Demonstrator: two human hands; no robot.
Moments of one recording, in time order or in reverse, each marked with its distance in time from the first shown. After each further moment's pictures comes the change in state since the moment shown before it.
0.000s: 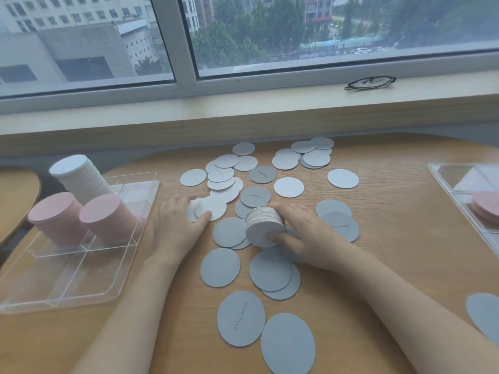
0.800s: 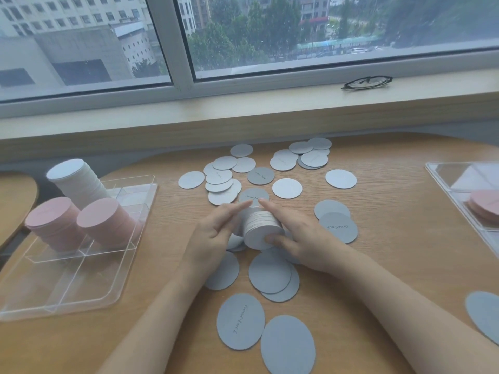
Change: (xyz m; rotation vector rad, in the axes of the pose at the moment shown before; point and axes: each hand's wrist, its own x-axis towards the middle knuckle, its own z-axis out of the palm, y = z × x) left_hand -0.048 0.058 -0.007 -0.790 -0.307 0.285; right_hand 0.001 0.001 0.005 0.090 -0.028 0.009
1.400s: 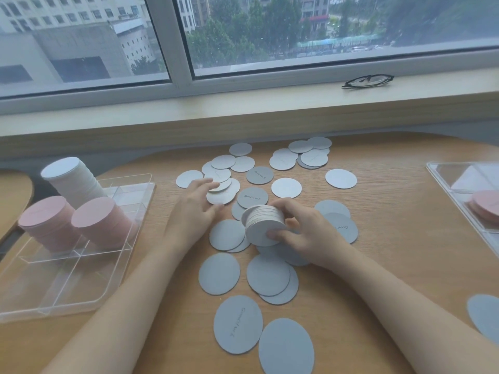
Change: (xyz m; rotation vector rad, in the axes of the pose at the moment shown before) left_hand 0.054 -0.042 -0.042 0.595 0.093 -0.084; right_hand 0.001 0.009 -0.002 0.197 0.148 0.084
